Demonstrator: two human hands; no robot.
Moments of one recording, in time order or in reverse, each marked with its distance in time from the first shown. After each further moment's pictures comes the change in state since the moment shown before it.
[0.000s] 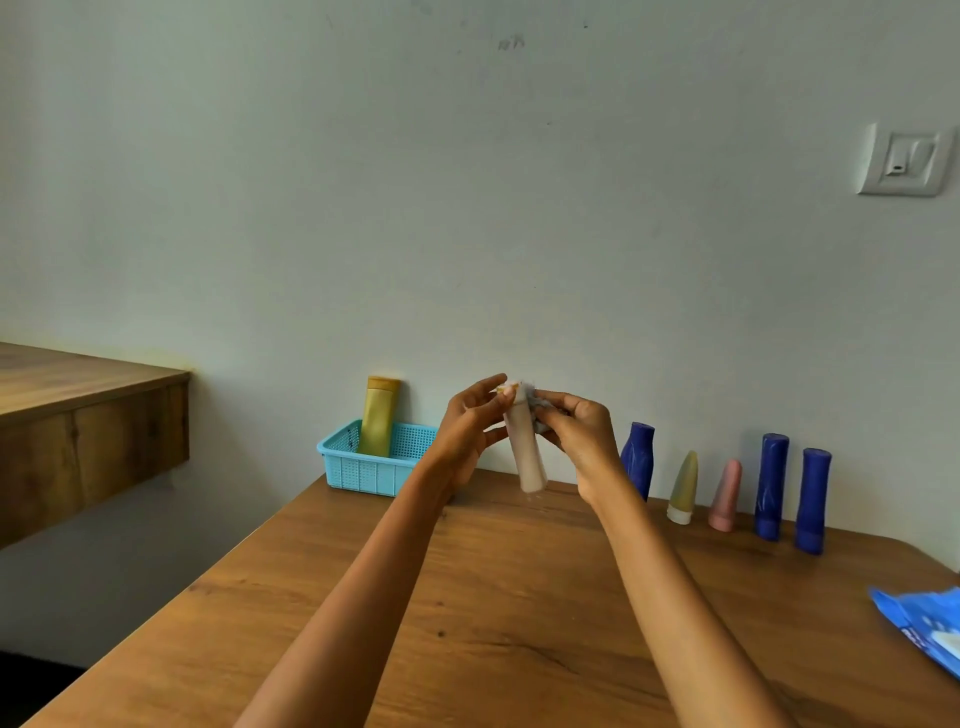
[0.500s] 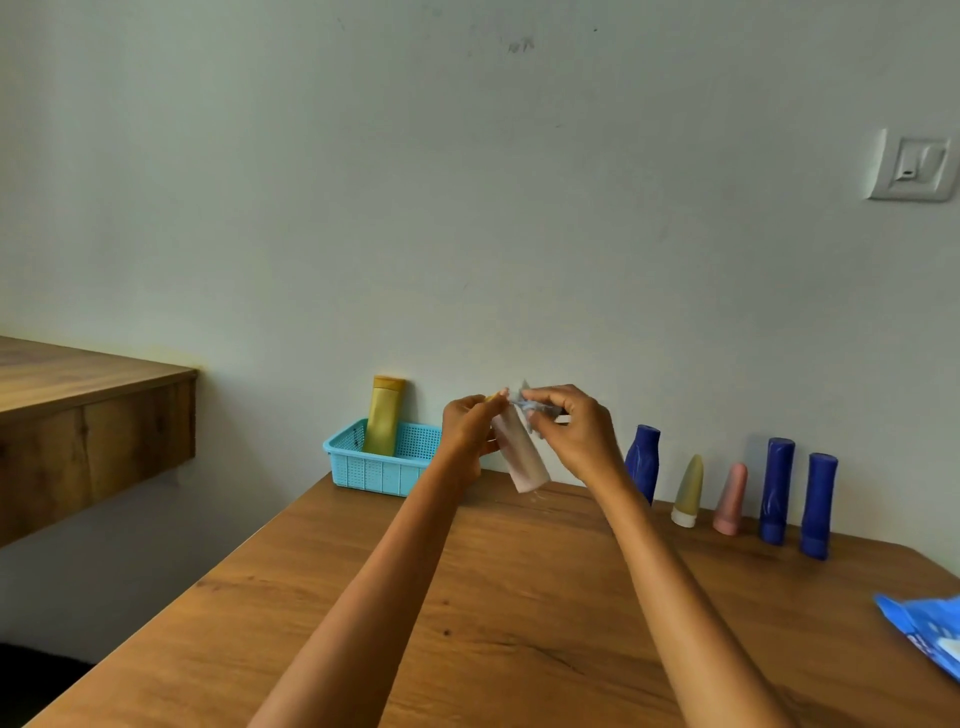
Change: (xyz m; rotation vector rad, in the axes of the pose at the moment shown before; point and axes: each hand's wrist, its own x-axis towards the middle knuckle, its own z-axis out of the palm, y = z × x) left_hand -0.001 0.006 0.006 -0.003 0.255 -0.156; right_hand -0.003 -0.004 -0.001 -0.548 -0.100 -0.507
